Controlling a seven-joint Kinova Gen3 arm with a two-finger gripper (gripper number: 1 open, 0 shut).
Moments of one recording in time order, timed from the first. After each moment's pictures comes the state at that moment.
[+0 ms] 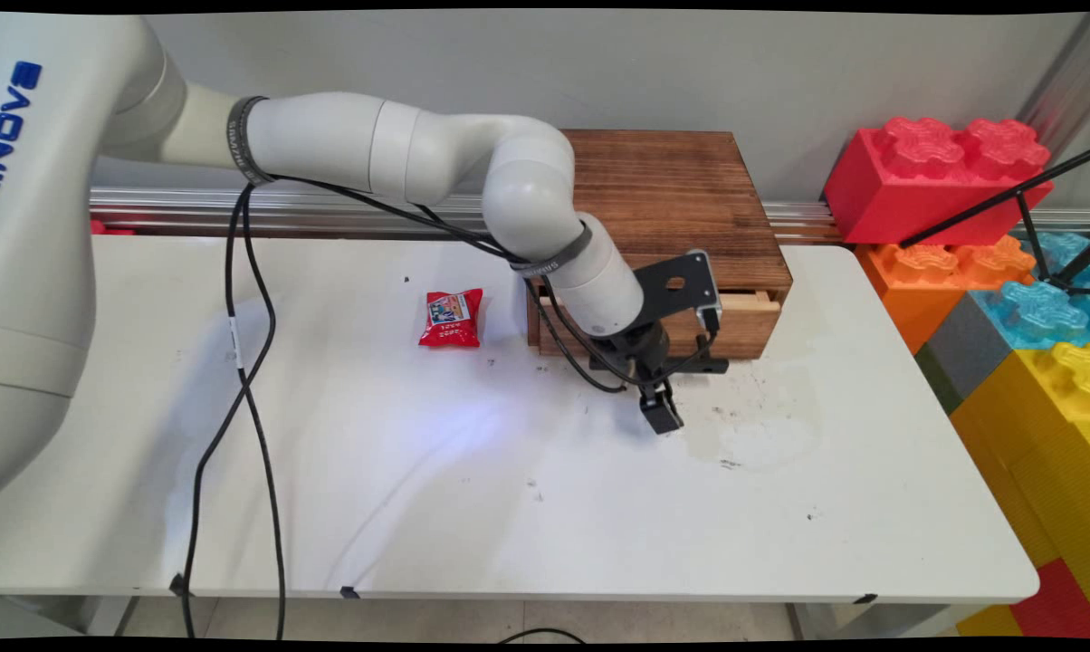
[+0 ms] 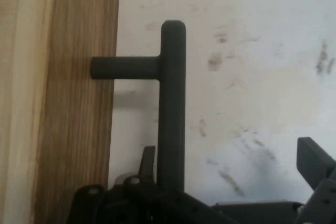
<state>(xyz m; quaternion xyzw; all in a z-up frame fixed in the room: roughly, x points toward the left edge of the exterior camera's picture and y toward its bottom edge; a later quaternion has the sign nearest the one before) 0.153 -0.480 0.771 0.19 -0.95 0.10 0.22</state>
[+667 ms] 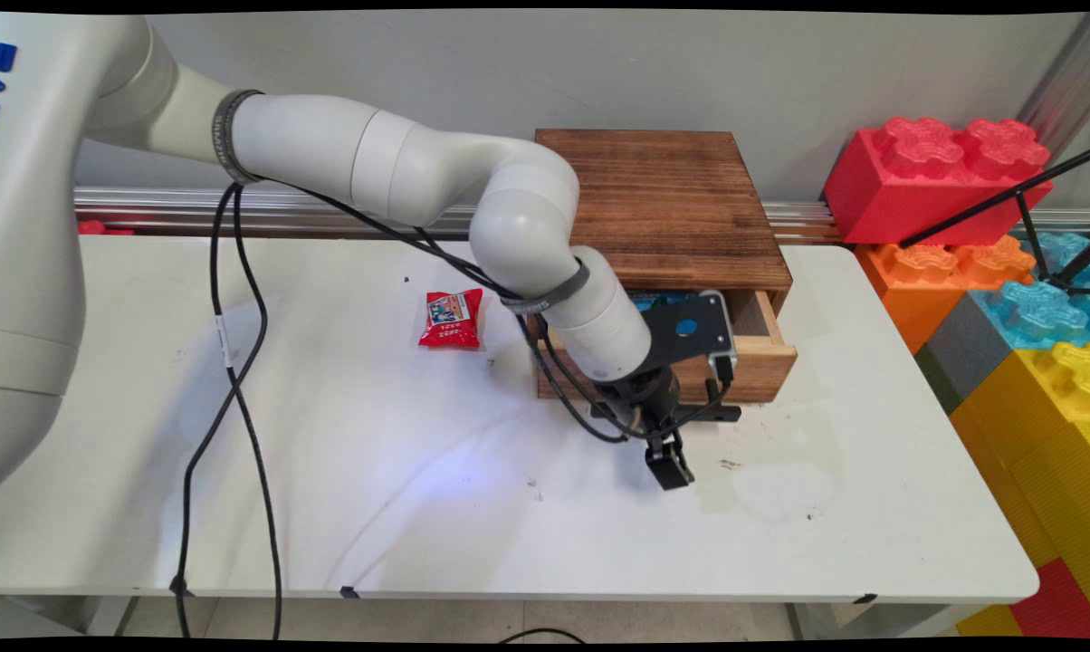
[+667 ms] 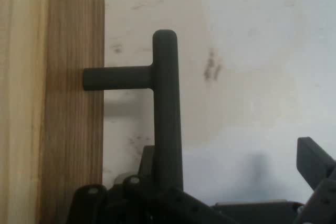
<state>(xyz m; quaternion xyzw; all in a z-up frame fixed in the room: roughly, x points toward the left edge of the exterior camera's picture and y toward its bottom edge) 0.132 -0.427 0.775 0.17 -0.96 0.06 0.23</state>
